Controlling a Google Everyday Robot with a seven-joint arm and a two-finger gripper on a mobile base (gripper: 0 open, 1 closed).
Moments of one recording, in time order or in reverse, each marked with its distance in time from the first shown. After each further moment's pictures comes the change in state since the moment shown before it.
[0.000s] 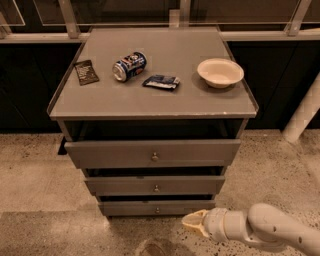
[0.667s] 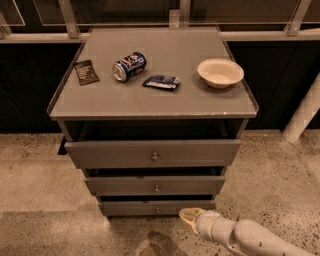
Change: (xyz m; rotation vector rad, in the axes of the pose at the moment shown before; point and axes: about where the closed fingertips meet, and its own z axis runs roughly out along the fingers) arm 0.027 -0.052 0.049 0.258 -0.114 -0.018
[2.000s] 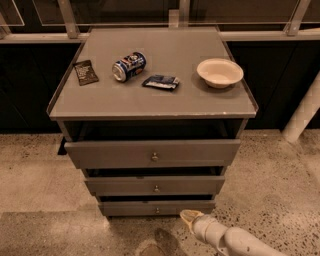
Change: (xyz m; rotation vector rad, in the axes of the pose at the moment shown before) arm 0.056 -0.034 0.044 0.153 0.005 0.089
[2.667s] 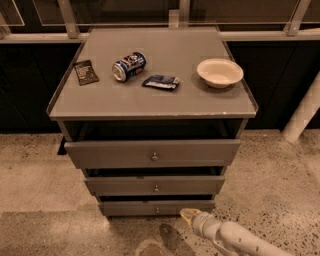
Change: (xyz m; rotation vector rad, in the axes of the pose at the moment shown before) arm 0.044 -0.029 0.052 0.003 0.038 0.018
